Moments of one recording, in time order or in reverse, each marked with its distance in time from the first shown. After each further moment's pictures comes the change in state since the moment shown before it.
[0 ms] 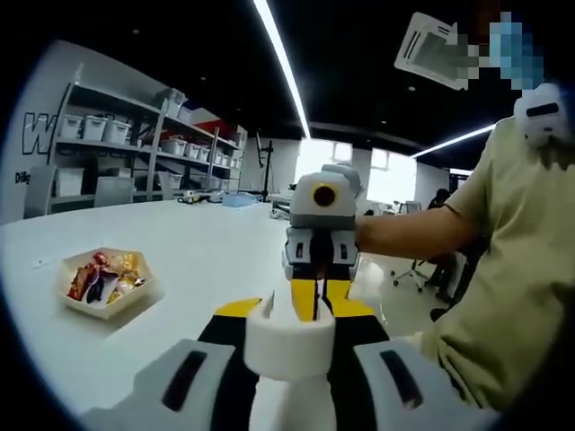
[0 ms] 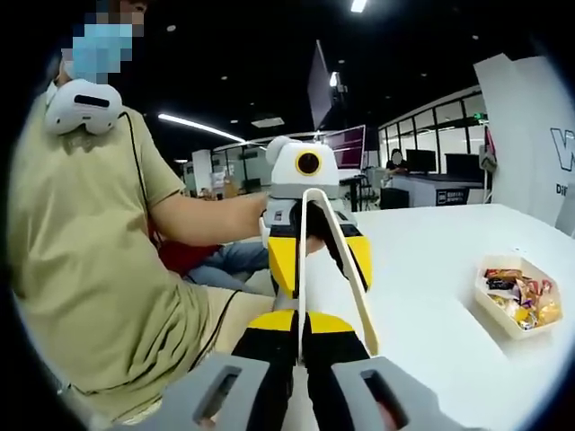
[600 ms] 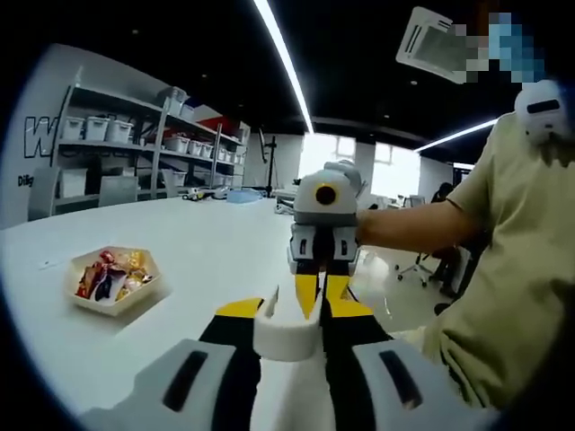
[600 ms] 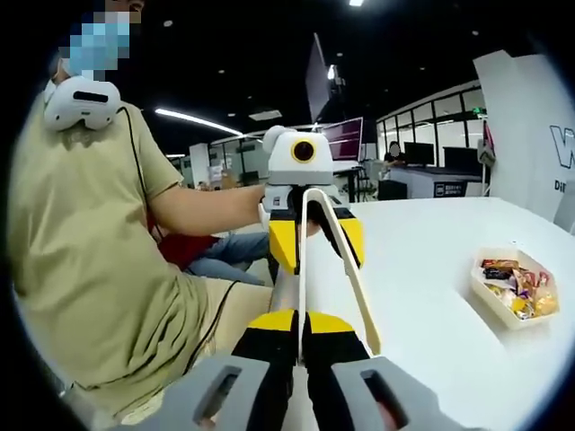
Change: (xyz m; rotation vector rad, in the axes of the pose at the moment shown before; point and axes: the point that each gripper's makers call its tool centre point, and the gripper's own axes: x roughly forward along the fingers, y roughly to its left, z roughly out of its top) left arm -0.008 0.004 -0.003 0.012 0.026 0.025; right arm -0.005 -0.003 -0.012 0.005 0.047 -0.015
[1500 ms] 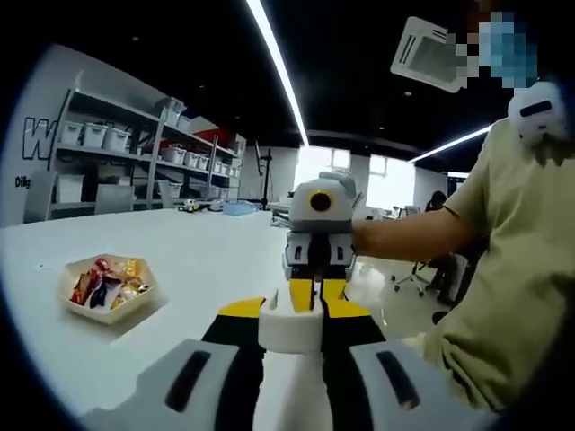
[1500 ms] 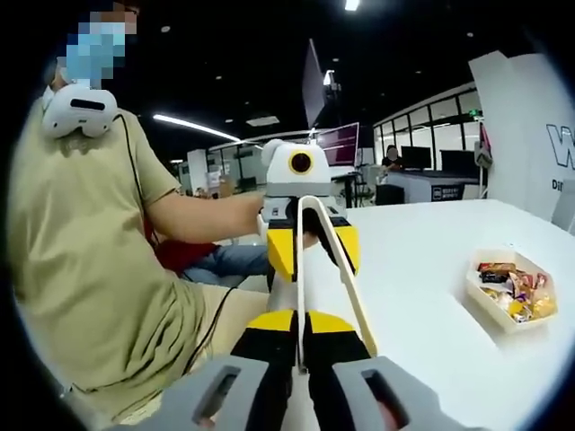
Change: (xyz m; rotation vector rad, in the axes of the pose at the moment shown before) left arm 0.004 0.003 0.004 -0.003 -0.070 -0.031; right arm -0.001 -0.006 0.007 0.008 -0.031 -0.009
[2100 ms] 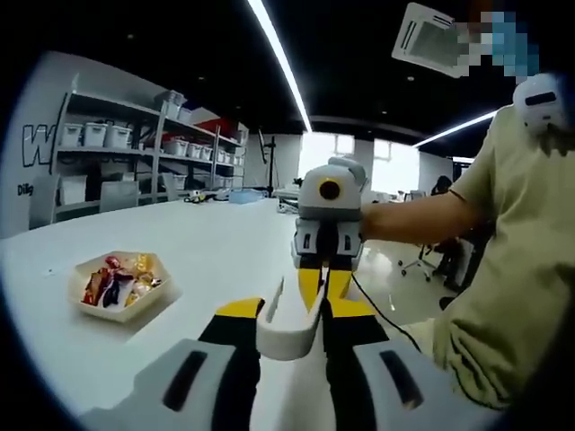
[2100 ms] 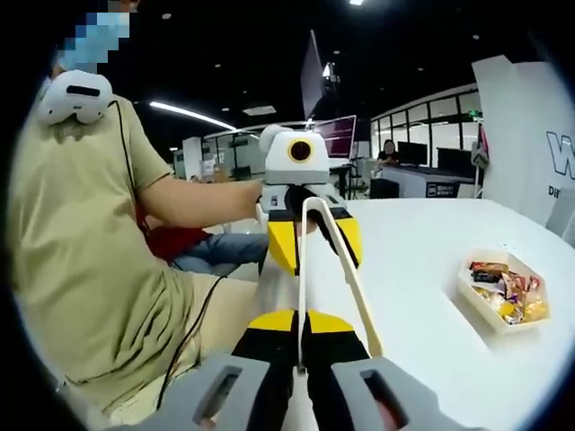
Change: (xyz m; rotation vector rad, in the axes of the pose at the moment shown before) left arm -0.006 0.014 -0.006 0.037 0.075 0.037; right arm 0.001 -0.010 -0.007 -0.029 0.051 -0.040
